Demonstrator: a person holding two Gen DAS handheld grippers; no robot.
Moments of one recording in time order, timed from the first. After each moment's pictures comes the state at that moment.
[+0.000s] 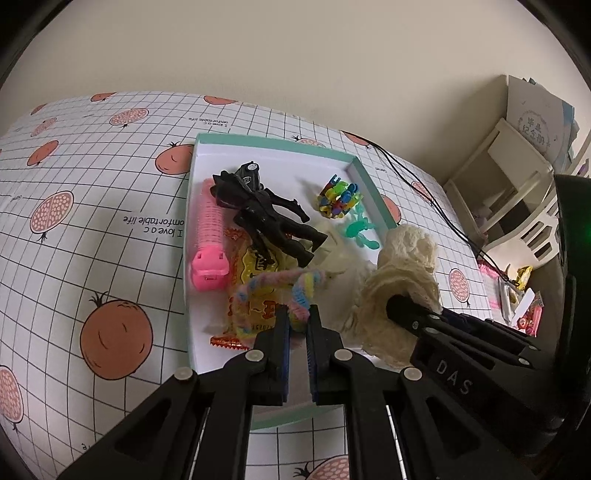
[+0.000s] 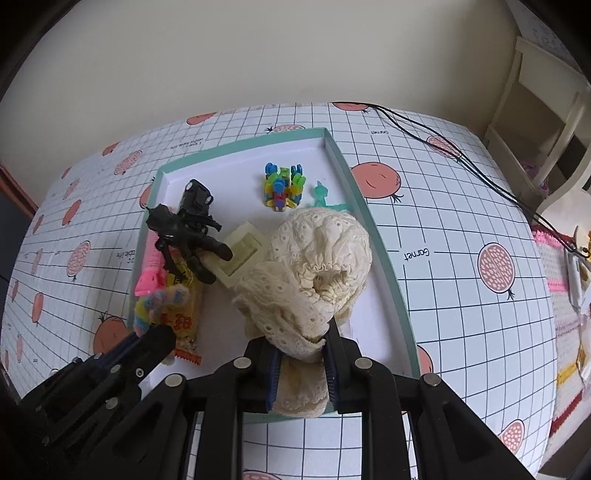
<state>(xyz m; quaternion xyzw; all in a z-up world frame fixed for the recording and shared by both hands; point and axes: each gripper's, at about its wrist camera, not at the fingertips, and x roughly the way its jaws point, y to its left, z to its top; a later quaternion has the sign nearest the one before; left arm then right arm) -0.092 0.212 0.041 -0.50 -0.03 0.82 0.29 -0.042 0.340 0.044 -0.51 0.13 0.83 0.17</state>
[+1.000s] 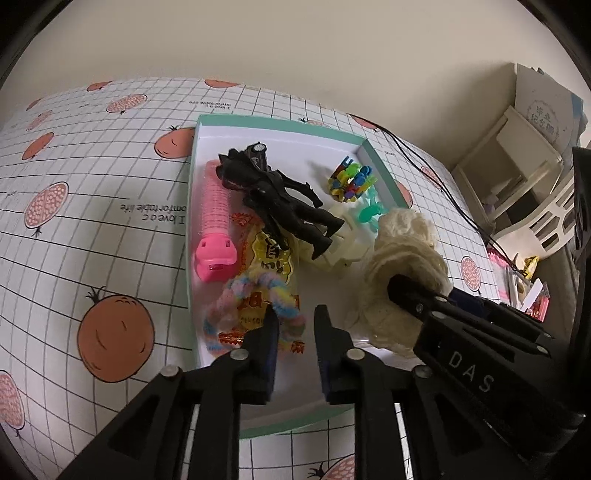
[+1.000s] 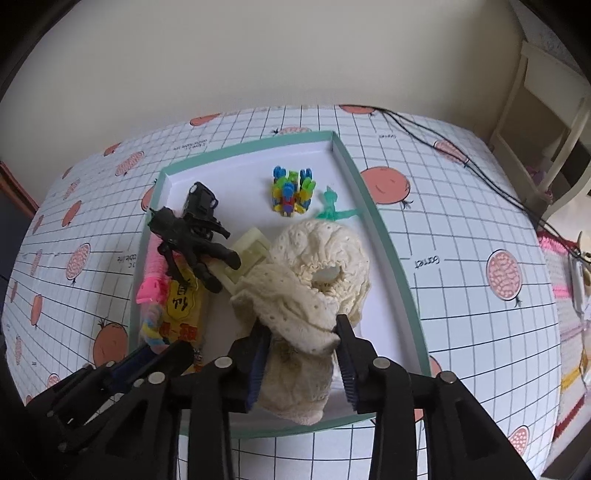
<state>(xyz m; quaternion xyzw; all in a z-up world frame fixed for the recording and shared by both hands) -0.095 0.212 0.027 -0.52 -0.02 0.80 0.28 -0.048 0.335 0.046 -0.50 0.13 0.84 0.17</state>
